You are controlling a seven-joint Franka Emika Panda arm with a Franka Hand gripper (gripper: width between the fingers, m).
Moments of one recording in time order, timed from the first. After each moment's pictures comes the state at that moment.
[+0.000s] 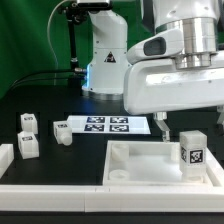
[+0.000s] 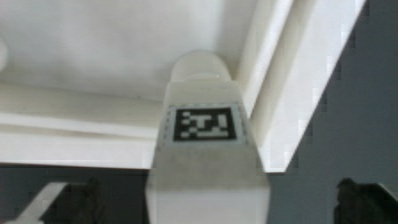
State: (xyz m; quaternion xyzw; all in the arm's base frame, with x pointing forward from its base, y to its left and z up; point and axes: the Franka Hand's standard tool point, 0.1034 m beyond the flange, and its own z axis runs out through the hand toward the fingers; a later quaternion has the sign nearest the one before) arm 0.634 0.101 0.088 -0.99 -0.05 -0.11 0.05
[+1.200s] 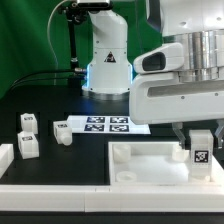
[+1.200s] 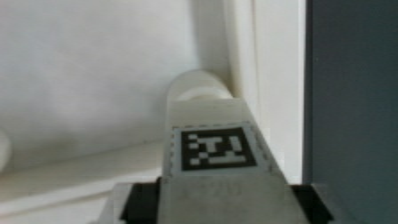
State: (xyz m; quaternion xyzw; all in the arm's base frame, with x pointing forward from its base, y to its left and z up) arm 0.636 0.106 0.075 -0.98 0.17 -0.05 0.07
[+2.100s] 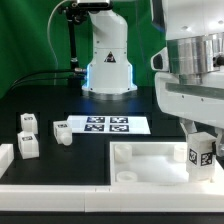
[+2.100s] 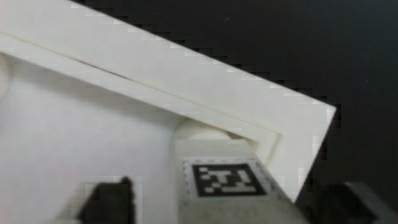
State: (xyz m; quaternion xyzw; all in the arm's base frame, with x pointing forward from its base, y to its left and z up) arm 0.631 0.118 0.074 -0.83 0.55 -0.01 0.09
